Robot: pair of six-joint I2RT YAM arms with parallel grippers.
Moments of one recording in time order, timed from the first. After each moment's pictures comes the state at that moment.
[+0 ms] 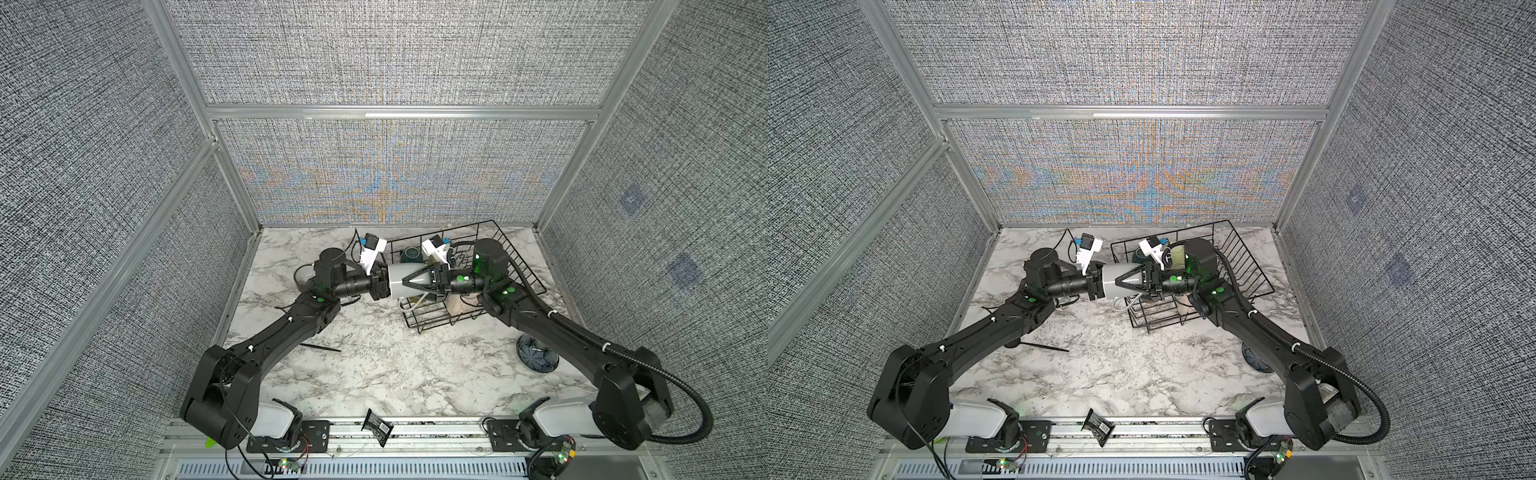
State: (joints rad) left arm -0.50 1.40 0.88 0.38 0.84 -0.43; right arm 0.50 1.38 1.04 0.14 -1.05 0.99
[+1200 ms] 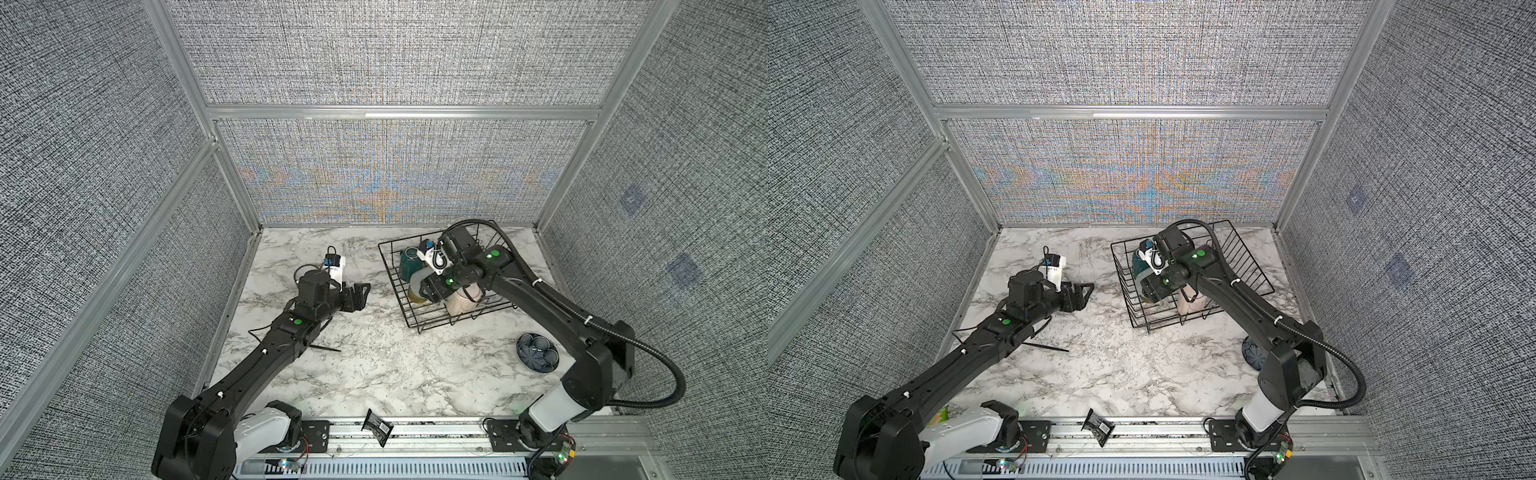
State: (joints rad) left arm -0.43 1.12 0.70 -0.05 0.18 -0.35; right arm 0.59 1.63 1.53 -0.94 -0.09 -0.15
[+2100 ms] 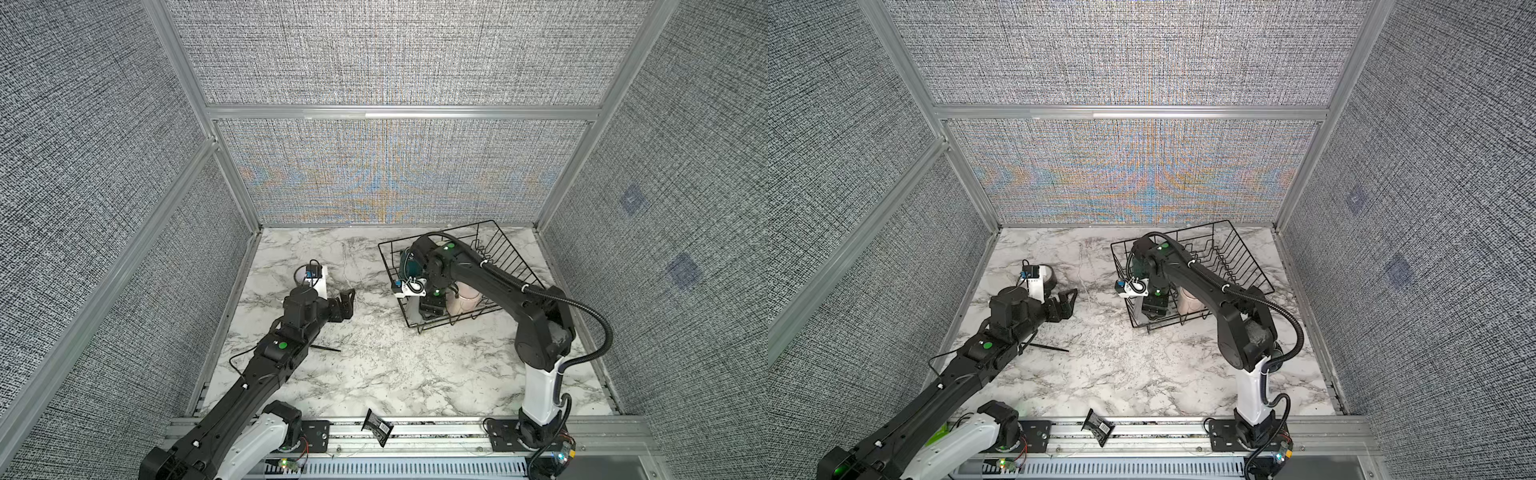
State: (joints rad) left arm -0.43 0.89 0.60 -0.13 0.00 -0.35; right arm 0.62 1.96 1.72 -1.21 -0.06 -0.86
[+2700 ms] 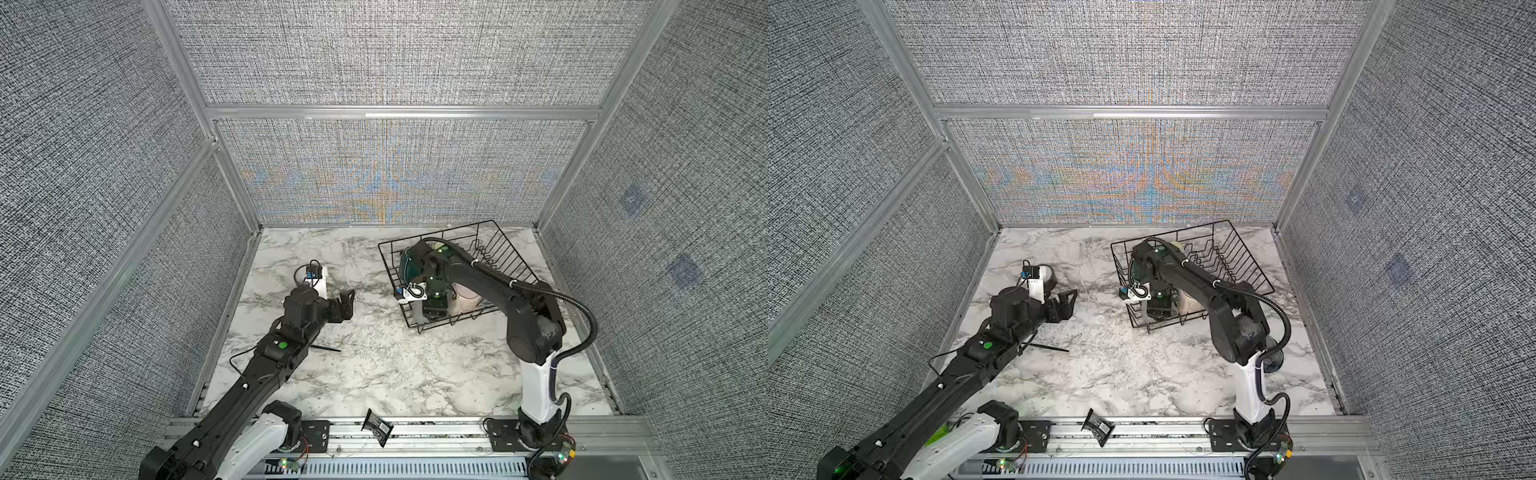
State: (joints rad) left arm -0.43 0.90 0.60 -0.14 0.00 -0.36; right arm 0.62 2.03 1.73 -1.21 0.05 -0.92
